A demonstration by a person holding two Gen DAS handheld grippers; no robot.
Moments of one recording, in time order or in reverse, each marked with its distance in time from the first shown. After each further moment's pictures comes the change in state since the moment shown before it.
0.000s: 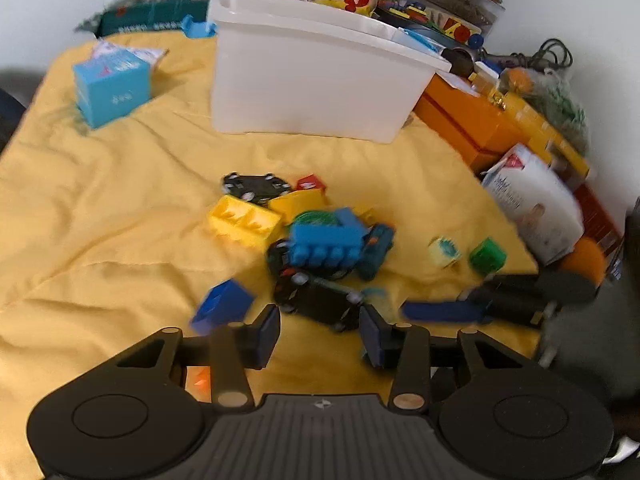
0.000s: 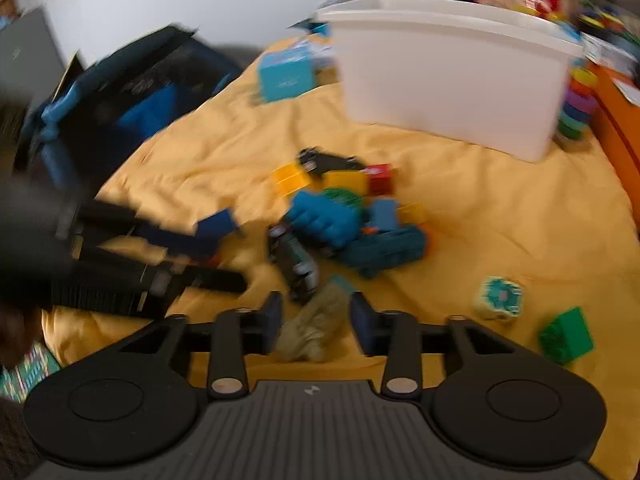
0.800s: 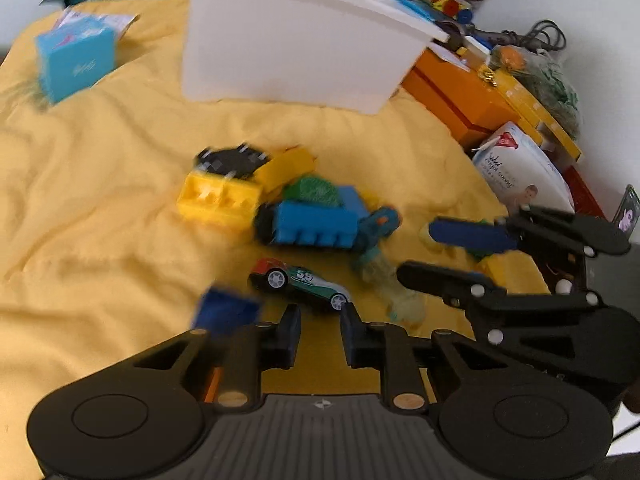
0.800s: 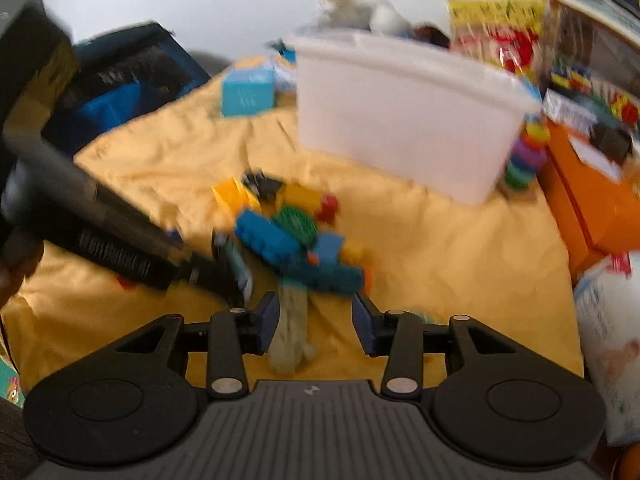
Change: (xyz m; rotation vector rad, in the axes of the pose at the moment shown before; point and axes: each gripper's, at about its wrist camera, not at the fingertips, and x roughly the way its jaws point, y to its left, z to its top) left arm 0.023 0.013 -0.001 0.001 0.090 -0.070; right arm -0.019 -0.013 0.009 -0.079 -0.129 -0.145
